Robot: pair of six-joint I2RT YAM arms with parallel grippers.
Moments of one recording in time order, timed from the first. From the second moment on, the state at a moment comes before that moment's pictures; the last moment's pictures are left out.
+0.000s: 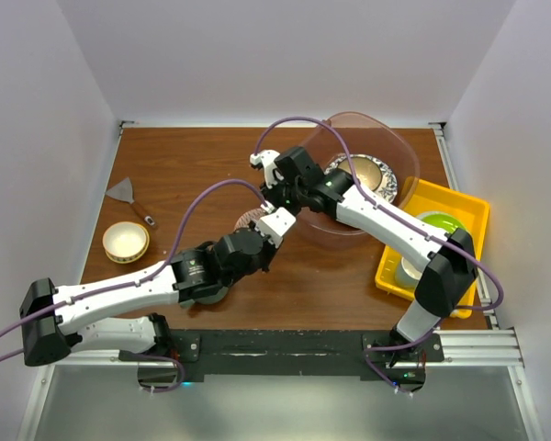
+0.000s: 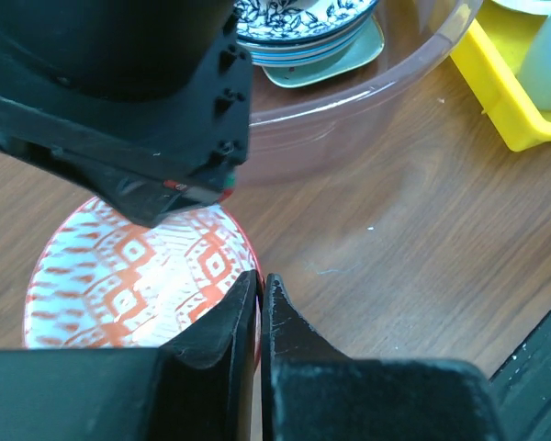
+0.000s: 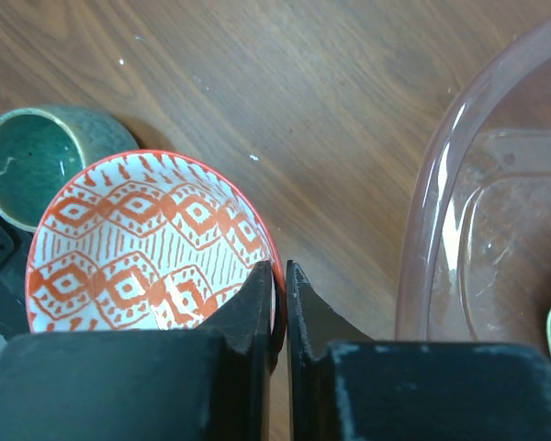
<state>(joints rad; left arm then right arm) -1.14 1.12 0.87 -0.20 -0.43 -0.09 0.79 1.66 1.53 -0.69 -0.12 0.09</state>
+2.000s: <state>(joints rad) -0.72 0.72 0.64 -0.23 -0.45 0.02 -0.08 1.60 1.44 -0.54 -0.61 -0.12</state>
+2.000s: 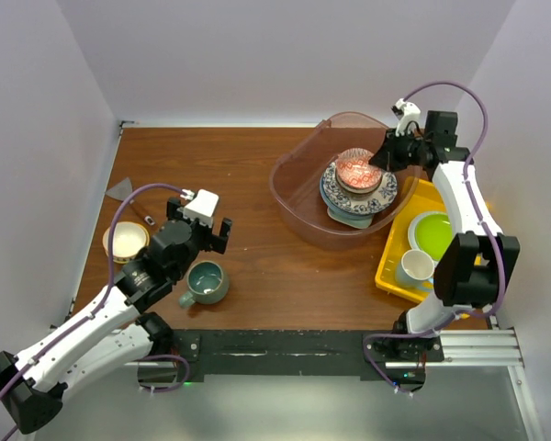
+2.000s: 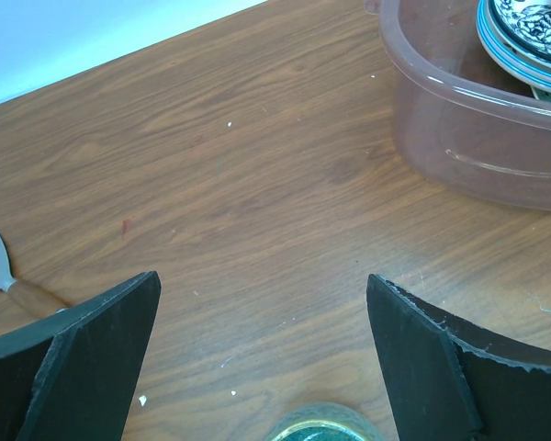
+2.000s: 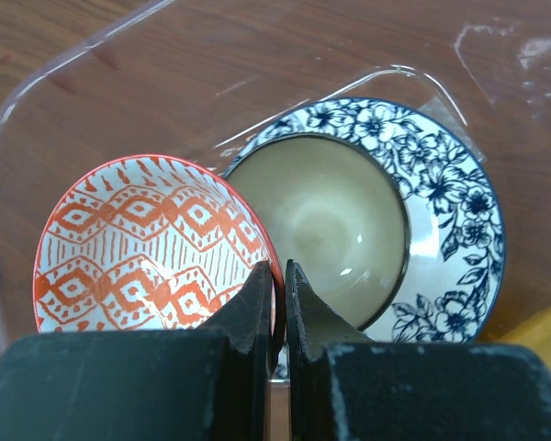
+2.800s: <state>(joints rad) -0.72 0.72 0.64 -0.23 -0.45 0.03 -0.08 1.73 1.51 -0.51 -0.53 -0.13</state>
